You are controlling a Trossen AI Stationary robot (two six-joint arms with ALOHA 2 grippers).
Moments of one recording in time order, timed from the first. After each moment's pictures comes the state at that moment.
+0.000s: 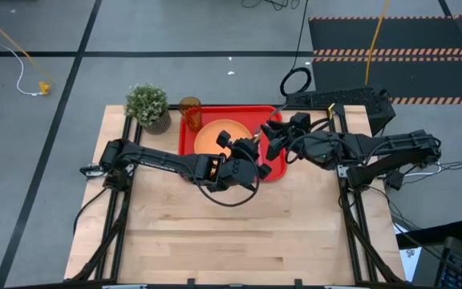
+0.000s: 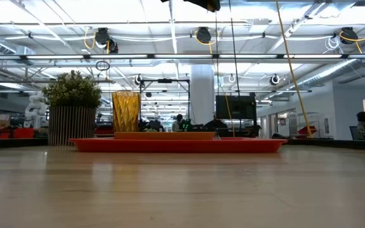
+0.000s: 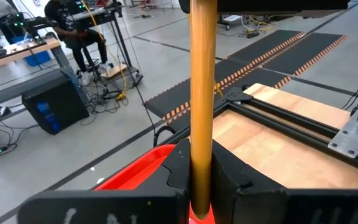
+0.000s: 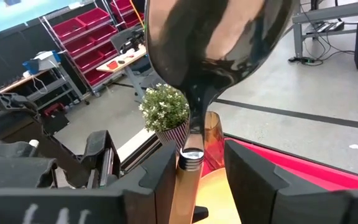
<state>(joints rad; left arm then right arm) -0.18 1.94 1.82 -0.37 -1.04 -0.29 0.13 1.22 1.26 -0.34 0.79 0.63</state>
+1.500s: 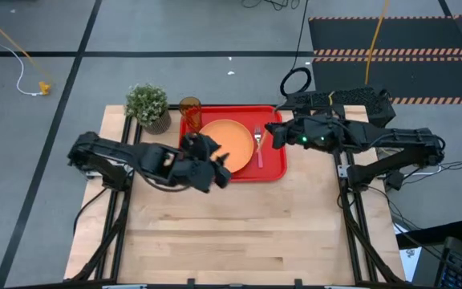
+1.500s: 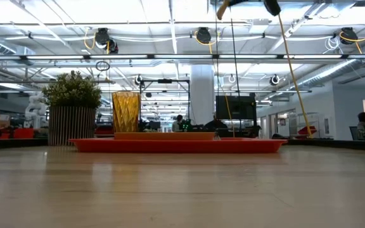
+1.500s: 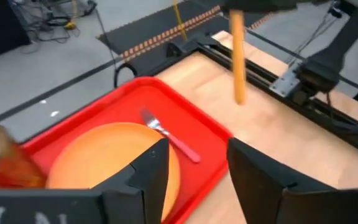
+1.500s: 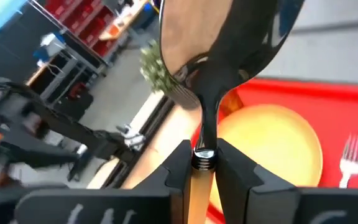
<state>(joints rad) -0.28 1.65 1.83 -0.99 -0.80 -0.77 0.00 1.17 1.26 -0.52 0.48 0.91</state>
